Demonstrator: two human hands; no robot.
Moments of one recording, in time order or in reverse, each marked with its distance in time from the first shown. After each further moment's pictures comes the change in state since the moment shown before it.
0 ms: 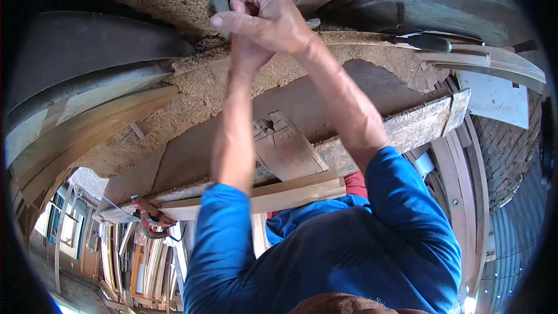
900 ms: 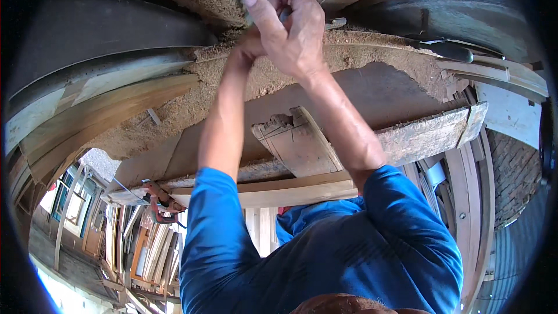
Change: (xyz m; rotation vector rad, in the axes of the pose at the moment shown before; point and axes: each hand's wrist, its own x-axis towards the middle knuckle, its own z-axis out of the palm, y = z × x) left_hand 0.023 -0.008 -0.037 -0.446 -0.477 -0.122; right_hand -0.017 -0.028 0.039 -0.146 0.607 -0.047
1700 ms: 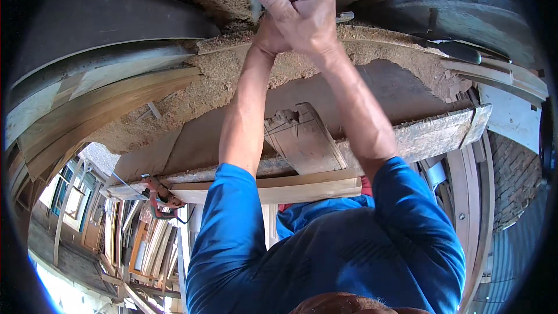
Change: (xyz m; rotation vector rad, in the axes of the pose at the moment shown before) left_hand -0.002 -0.016 0.019 0.061 0.285 0.102; right_hand 0.014 0.015 -0.007 -0.028 -0.120 0.070
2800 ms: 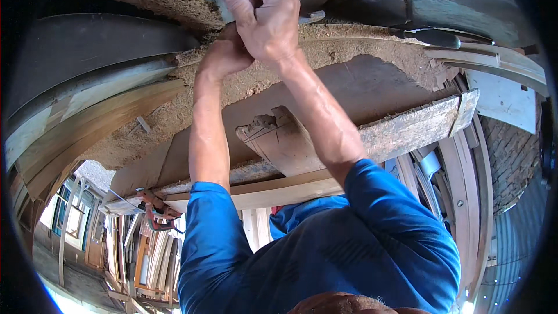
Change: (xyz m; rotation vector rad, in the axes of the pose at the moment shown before) left_hand -0.023 0.067 -0.019 0.706 -0.329 -0.363; right_hand -0.008 0.005 0.010 -0.004 0.114 -0.066
